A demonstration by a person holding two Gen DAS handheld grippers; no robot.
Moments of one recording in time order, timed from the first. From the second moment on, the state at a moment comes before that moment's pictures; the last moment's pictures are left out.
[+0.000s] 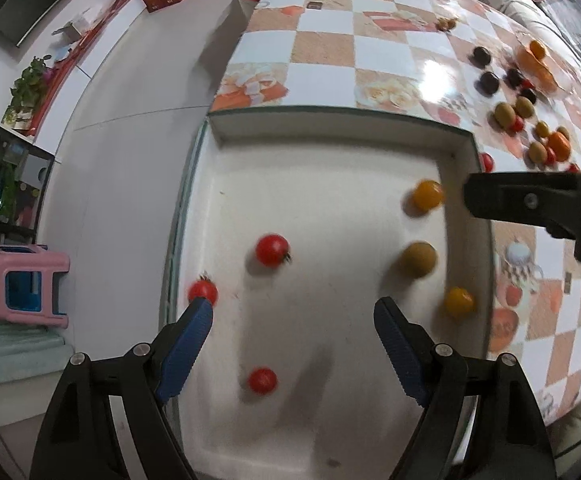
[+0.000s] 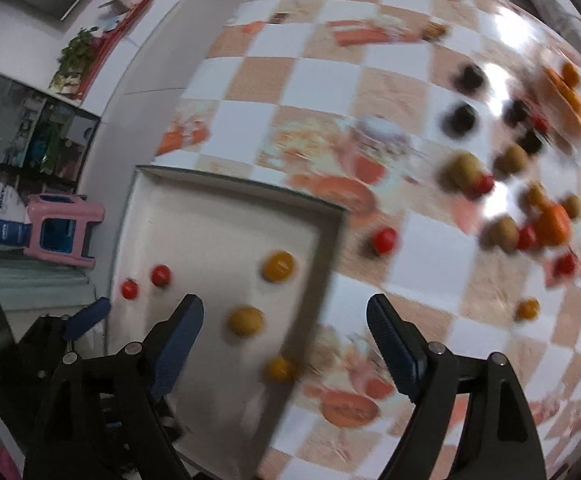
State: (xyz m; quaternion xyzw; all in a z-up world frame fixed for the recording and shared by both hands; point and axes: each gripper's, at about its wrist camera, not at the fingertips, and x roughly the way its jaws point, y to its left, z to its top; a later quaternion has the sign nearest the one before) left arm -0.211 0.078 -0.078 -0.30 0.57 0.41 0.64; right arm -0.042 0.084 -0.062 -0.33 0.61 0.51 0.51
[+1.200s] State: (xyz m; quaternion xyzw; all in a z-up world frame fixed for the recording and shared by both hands) left arm 0.004 -0.004 -0.071 -0.24 0.57 0.29 0.73; right arm 0.183 -0.041 -0.076 -0.27 0.63 0.37 0.63
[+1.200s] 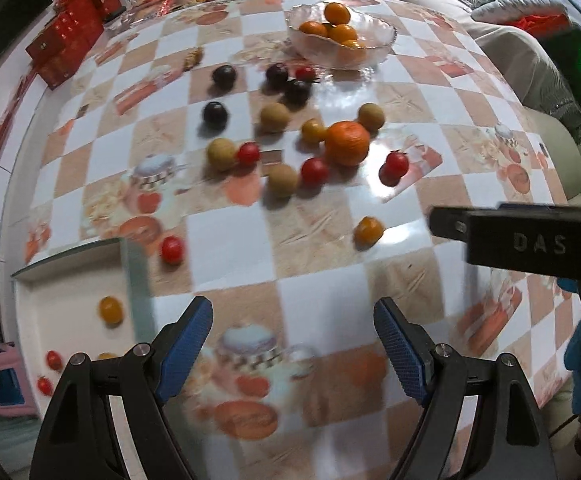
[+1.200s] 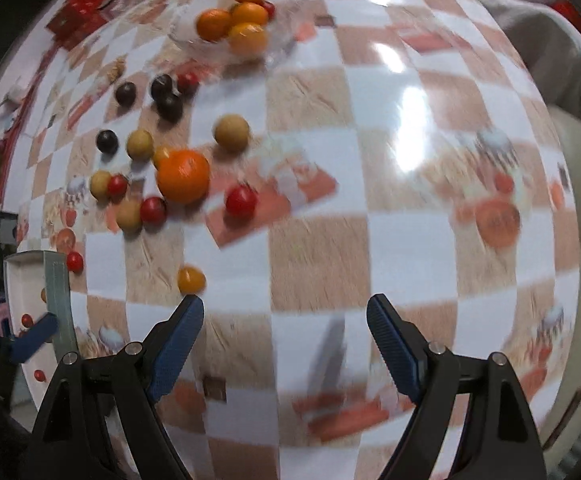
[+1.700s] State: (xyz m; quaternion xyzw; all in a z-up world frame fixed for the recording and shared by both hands) left arm 0.030 -0.001 -0.101 -0.28 0.55 0.30 0.73; right arm 0.176 0.006 -0.109 -0.30 0.59 0.44 0.61
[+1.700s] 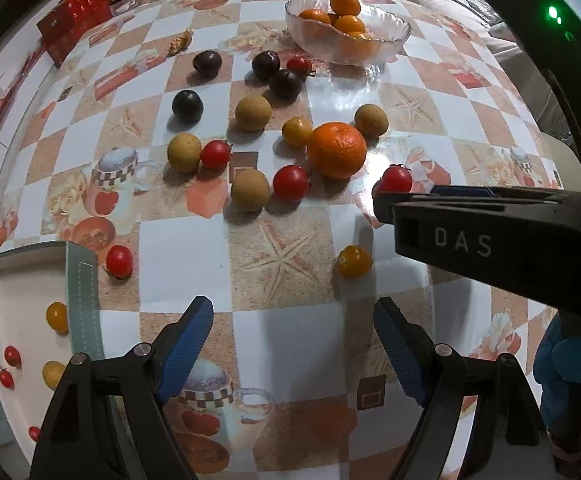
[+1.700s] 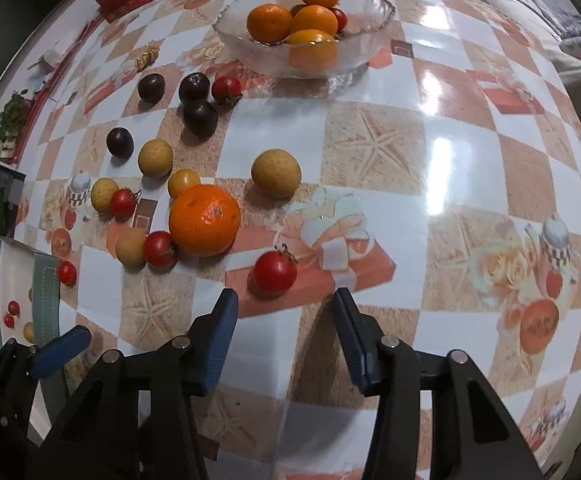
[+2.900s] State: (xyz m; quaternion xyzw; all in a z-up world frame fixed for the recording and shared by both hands) left arm 0.041 0.007 -0.092 -0.31 0.55 0.27 0.73; right arm 0.195 -0.039 -0.090 -0.26 0.61 0.44 0.61
